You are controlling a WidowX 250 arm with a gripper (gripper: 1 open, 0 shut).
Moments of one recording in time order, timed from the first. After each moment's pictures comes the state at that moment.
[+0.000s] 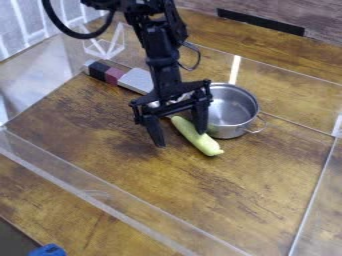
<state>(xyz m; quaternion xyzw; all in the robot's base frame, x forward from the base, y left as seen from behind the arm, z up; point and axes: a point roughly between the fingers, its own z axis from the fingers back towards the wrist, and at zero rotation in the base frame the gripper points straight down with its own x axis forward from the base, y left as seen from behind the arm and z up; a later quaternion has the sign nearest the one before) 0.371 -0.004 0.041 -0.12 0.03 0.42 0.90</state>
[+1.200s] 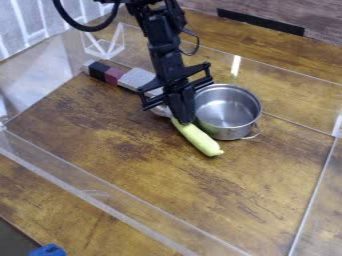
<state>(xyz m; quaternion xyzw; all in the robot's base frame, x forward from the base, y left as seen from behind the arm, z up) 0.394 -0.009 0.044 -0.14 0.04 0.44 0.89</state>
